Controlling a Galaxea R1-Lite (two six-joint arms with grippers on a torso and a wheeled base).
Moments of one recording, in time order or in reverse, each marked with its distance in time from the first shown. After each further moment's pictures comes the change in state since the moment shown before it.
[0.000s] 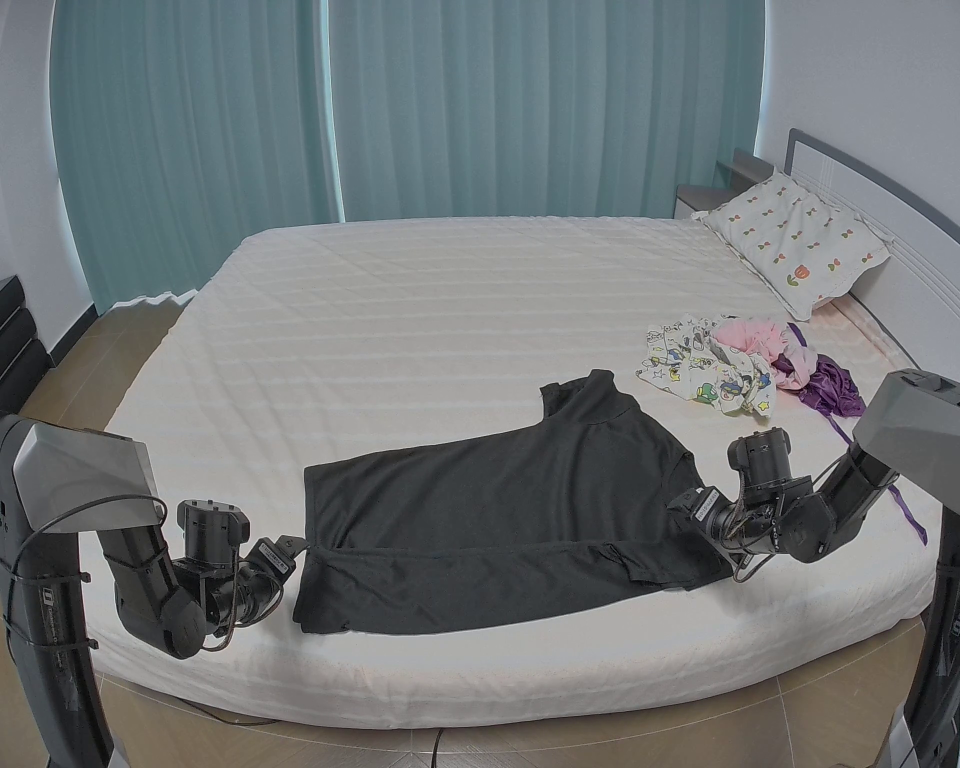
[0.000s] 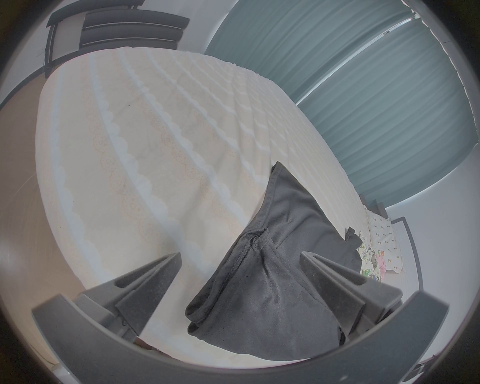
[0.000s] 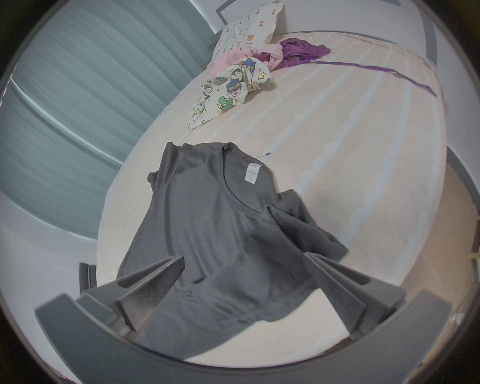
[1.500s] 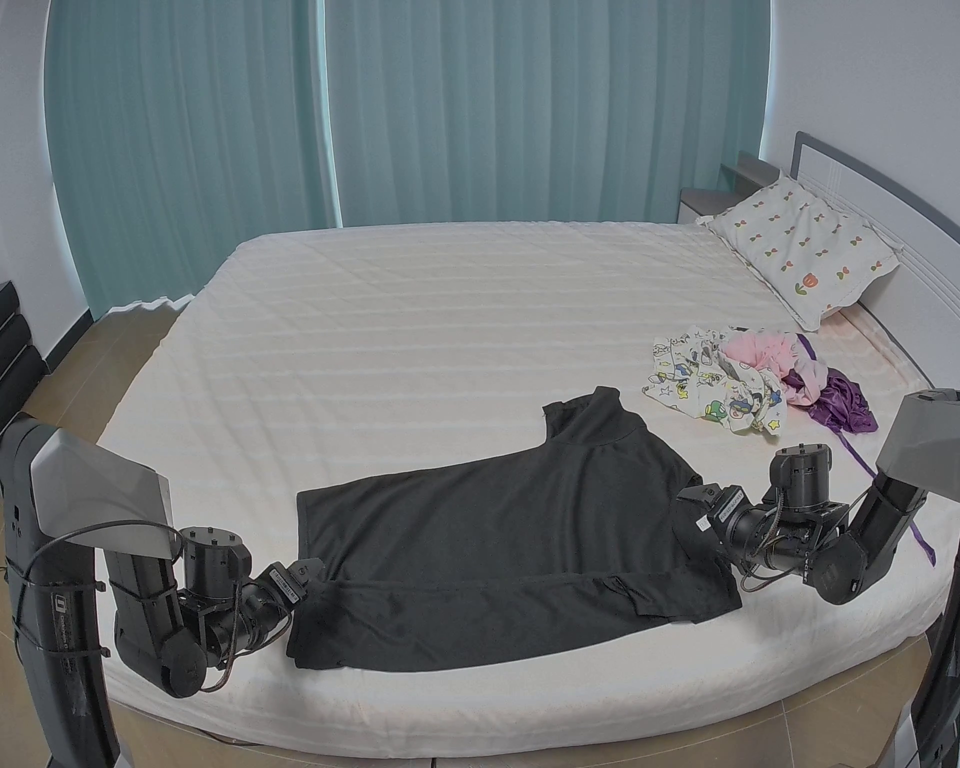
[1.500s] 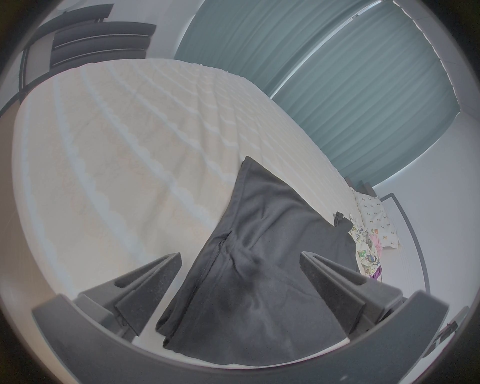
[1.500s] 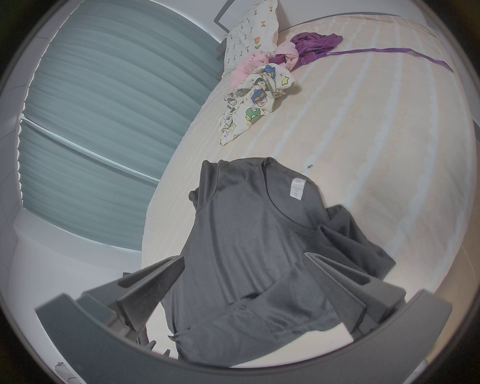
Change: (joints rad) left arm -0.065 0.027 0.177 -0.266 -0.004 0.111; right arm -0.025 -0.073 0.279 -0.420 0.152 0.100
